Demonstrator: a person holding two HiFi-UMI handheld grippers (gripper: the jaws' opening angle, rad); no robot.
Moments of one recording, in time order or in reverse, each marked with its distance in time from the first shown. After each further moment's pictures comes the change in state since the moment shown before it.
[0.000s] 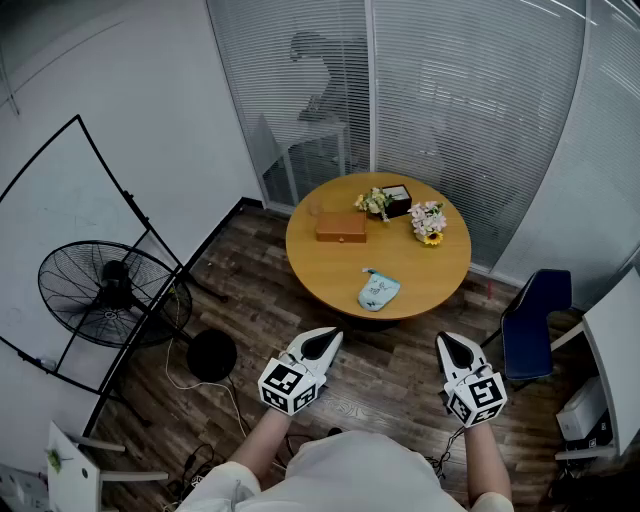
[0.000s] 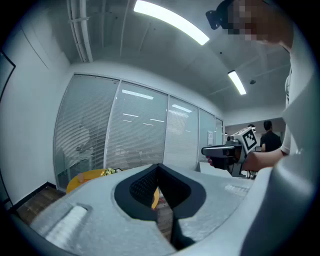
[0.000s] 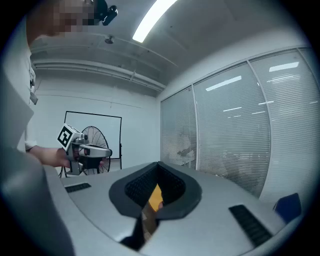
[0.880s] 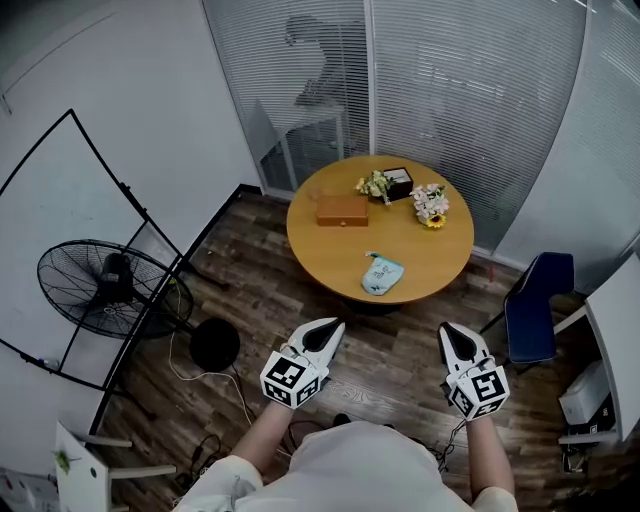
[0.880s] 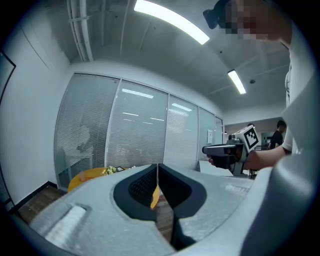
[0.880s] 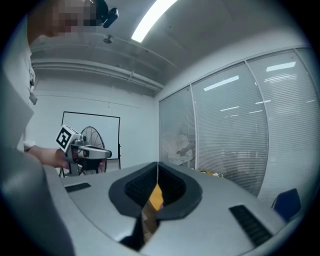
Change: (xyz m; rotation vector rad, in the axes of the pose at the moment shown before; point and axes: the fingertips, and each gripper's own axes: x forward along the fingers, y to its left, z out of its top) left arm -0.012 0.006 -0.007 0.001 0.011 -0.004; right arm 0.000 0.017 -0.004 0.019 -0.001 -0.026
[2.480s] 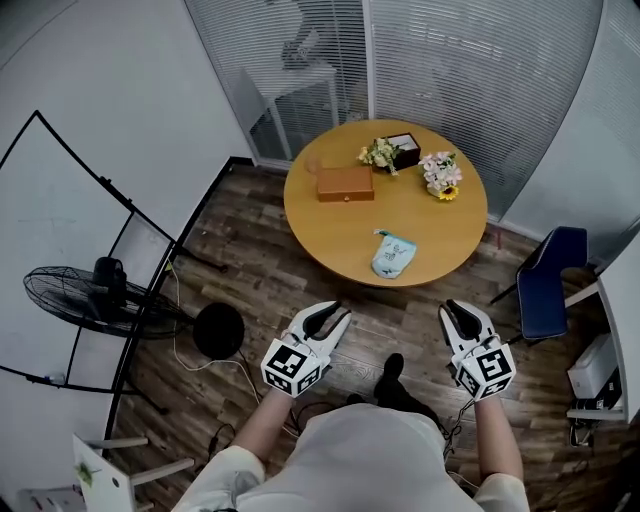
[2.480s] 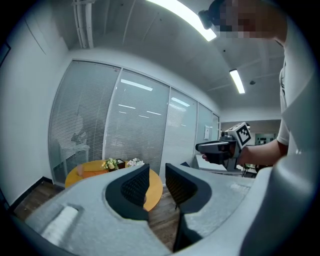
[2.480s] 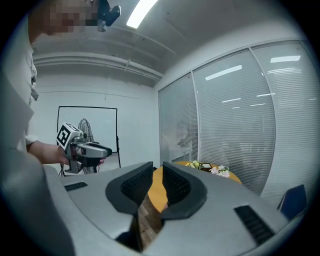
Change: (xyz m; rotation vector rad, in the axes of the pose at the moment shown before) left arm 0.037 0.087 -0.042 -0.022 0.078 -0.070; right arm 0.104 -0.011 -0.039 0.017 0.097 0.012
